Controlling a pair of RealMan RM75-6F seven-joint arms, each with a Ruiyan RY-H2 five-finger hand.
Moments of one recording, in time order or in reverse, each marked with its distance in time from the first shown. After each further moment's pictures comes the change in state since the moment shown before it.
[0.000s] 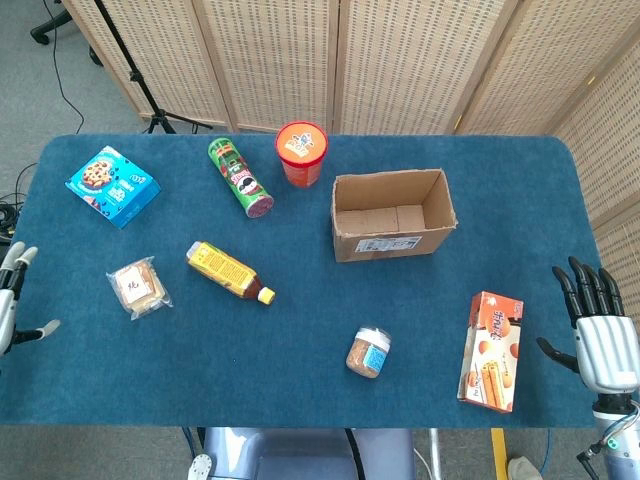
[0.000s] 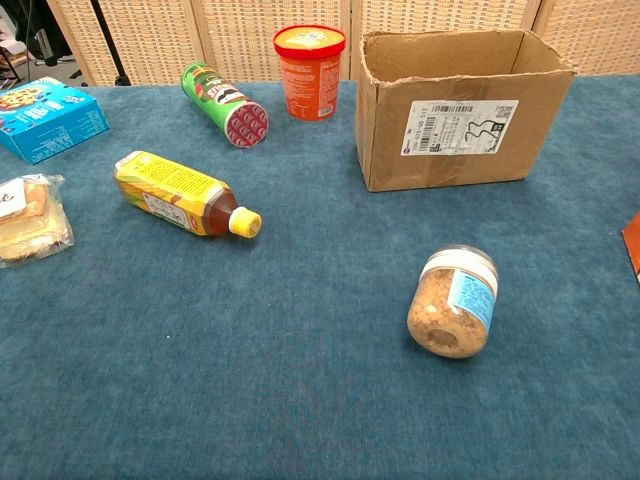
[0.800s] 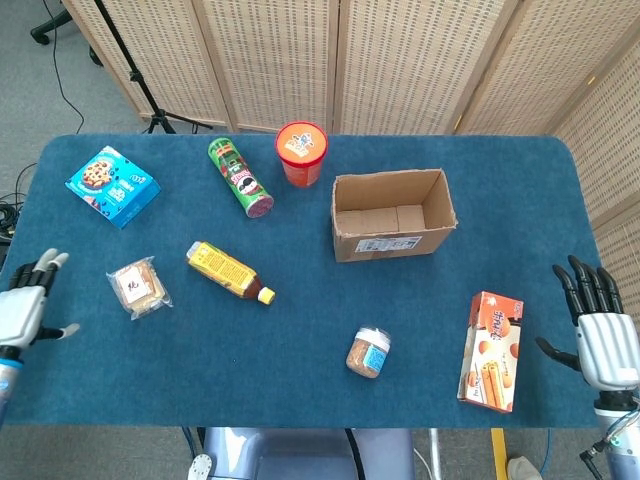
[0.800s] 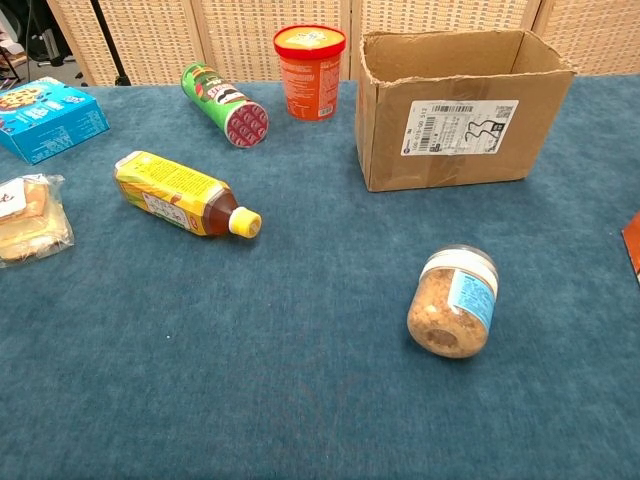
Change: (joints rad) left arm -0.096 -0.045 -0.001 0.054 -0.031 -0.246 0.022; right arm 0.007 0.025 0.004 -0.017 0.017 -0.028 0.051
